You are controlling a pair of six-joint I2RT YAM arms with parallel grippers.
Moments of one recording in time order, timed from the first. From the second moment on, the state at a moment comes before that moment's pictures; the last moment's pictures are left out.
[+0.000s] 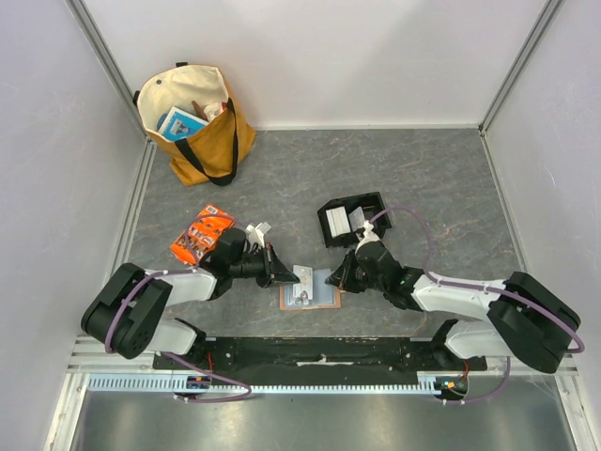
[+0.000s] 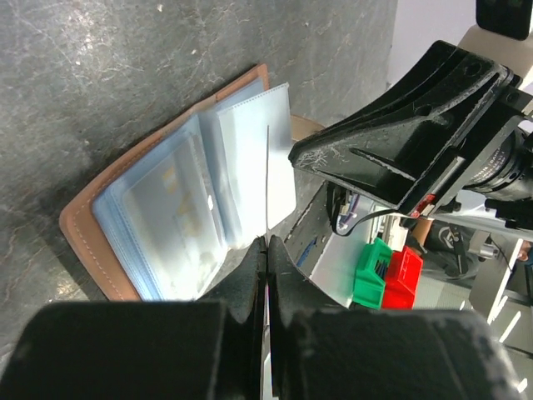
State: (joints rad) left arm -0.48 1.37 0.32 0.45 0.73 -0.93; right arm 0.84 1.27 0.42 0.21 -0.05 0.98
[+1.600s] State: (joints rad) left arm -0.52 1.43 0.29 0.53 0.63 -0.92; right arm 0.85 1.39 0.47 0.13 0.05 0.99
